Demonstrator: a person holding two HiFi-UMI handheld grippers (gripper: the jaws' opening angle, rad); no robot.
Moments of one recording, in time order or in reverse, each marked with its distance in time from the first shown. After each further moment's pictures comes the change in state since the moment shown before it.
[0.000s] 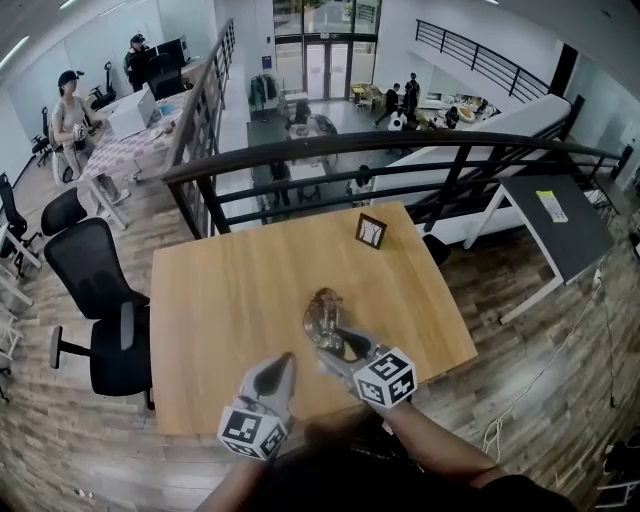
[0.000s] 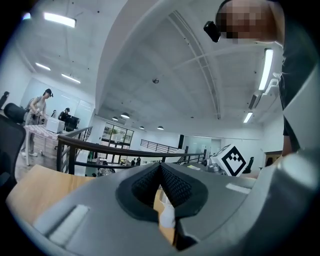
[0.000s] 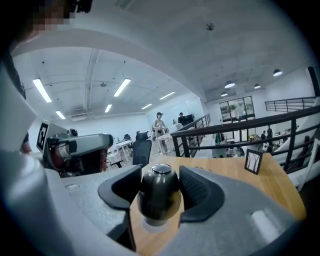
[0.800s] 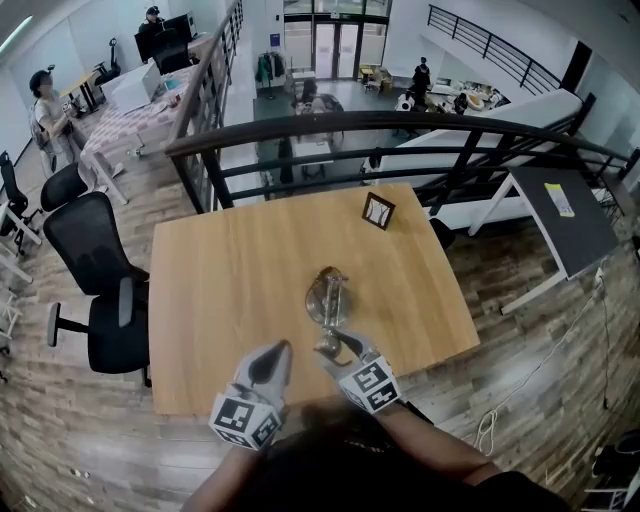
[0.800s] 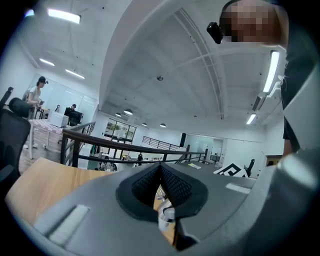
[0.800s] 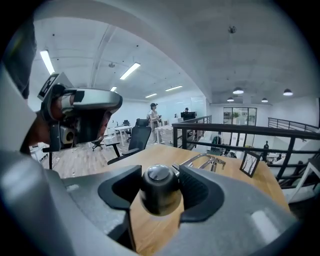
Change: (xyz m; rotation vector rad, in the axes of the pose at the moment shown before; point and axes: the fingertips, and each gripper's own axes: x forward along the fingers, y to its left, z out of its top) left arm -0.015 0.011 -0.014 -0.044 0.032 0.022; right arm 0.018 0.017 -0.070 -0.185 0.095 -0.055
